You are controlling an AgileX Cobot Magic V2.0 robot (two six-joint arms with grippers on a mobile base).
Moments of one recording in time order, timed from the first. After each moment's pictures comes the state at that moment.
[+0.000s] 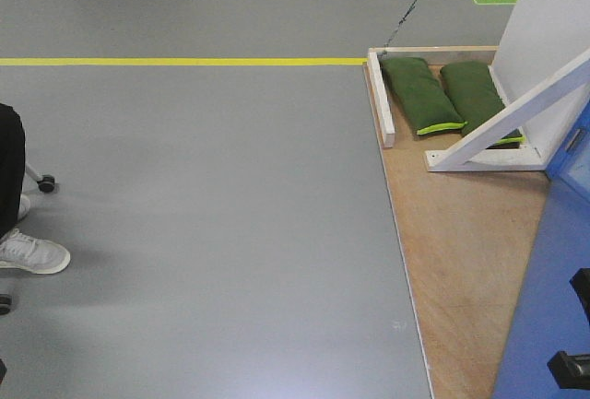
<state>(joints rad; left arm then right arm) 0.00 -0.01 0.03 0.07 0.28 -0.02 0.11 -0.01 0.03 0.01 0.25 0.11</state>
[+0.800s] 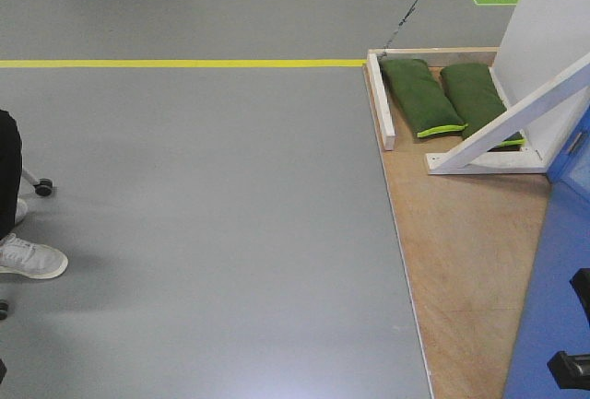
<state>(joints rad) 0.00 -0.01 0.03 0.07 0.28 -0.02 0.11 -0.01 0.03 0.01 0.25 0.11</state>
